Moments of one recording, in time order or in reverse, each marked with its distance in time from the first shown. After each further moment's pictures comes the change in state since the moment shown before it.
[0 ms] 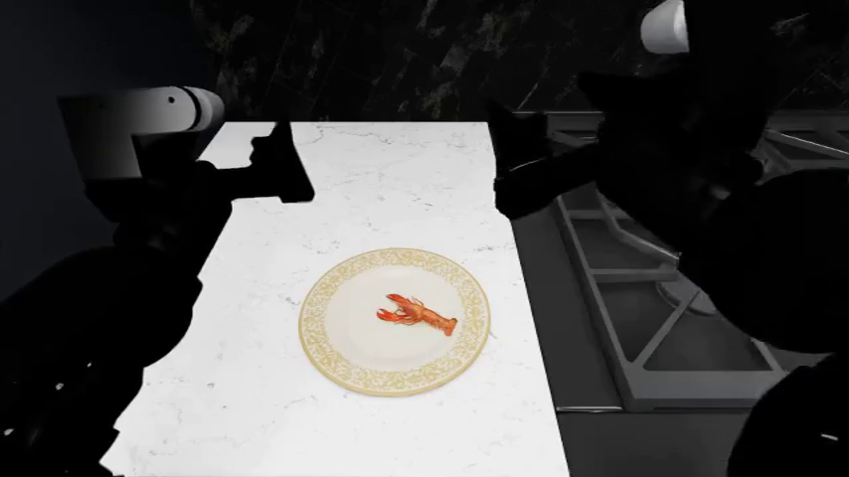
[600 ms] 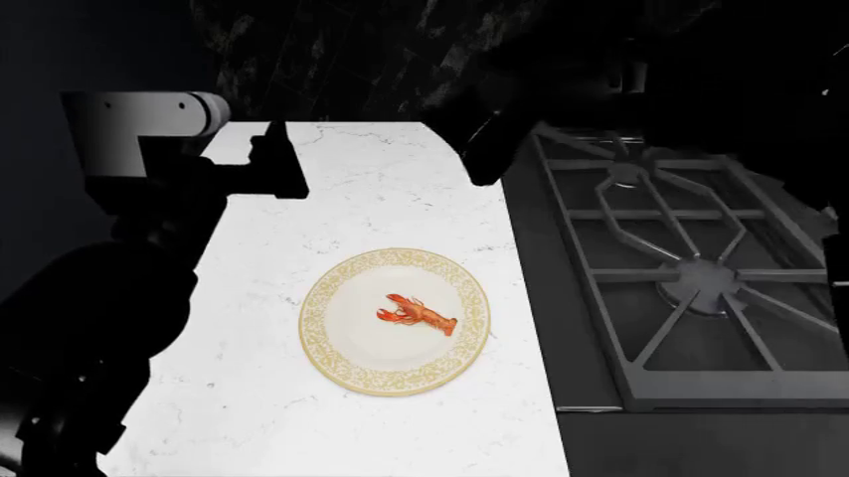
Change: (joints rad) left arm -0.001 -0.047 0.078 -0.046 0.104 0.117 0.067; right arm 0.456 0.118 -0.746 0.546 -0.344 -0.347 -0.802
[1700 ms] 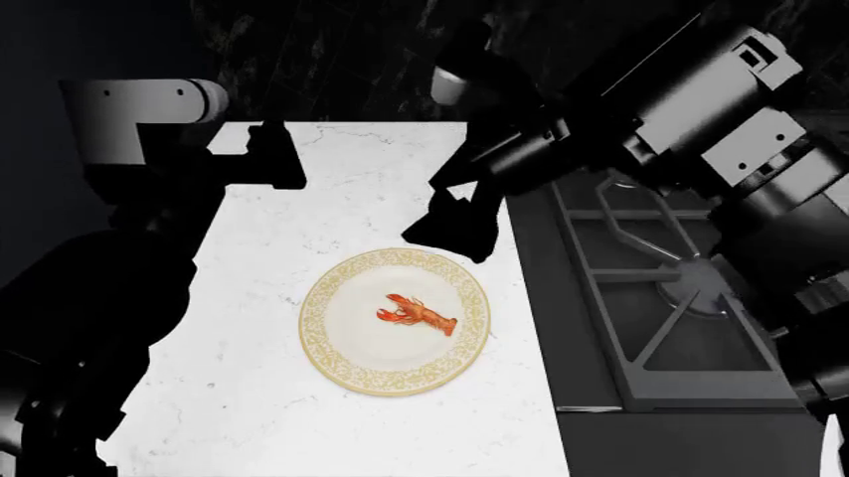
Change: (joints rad) left arm -0.035 -0.004 0.012 -0.035 -0.006 0.001 -0.012; right arm 0.089 -0.169 -0.451 0.488 -0.197 -0.245 -0.667
